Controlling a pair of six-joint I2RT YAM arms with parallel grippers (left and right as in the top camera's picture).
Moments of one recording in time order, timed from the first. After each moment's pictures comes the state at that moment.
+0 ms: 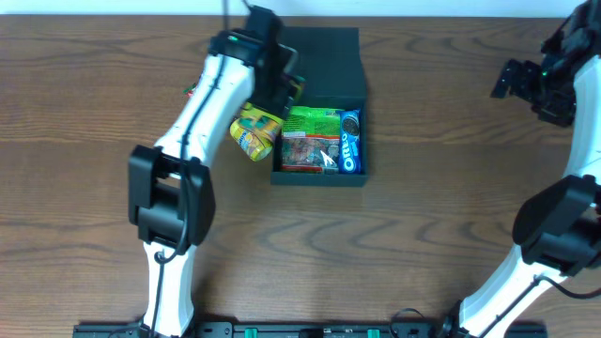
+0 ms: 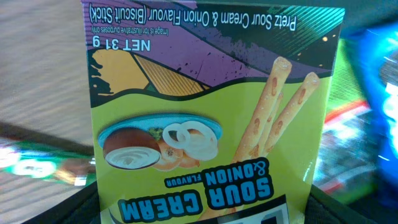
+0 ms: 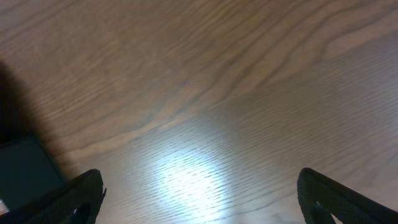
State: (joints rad) left arm -0.37 2.19 1.98 -1.10 0.10 0.09; right arm -0.35 2.06 2.05 -1.33 -0.09 0.15
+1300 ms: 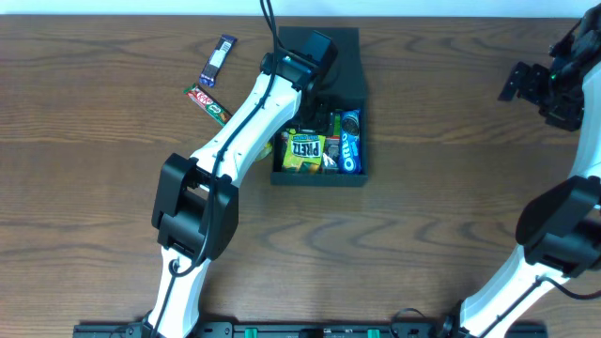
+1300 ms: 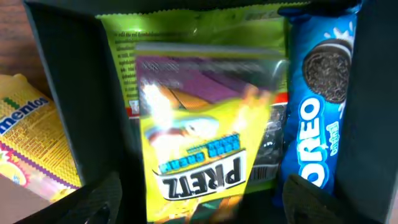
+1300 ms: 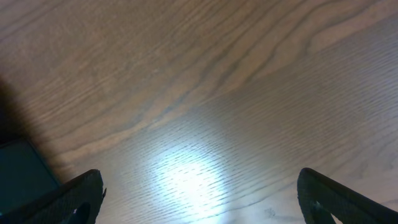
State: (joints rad) left arm -0.53 2.19 1.98 -1.16 0.05 -0.41; right arm -0.37 2.06 2.05 -1.35 -0.08 0.15
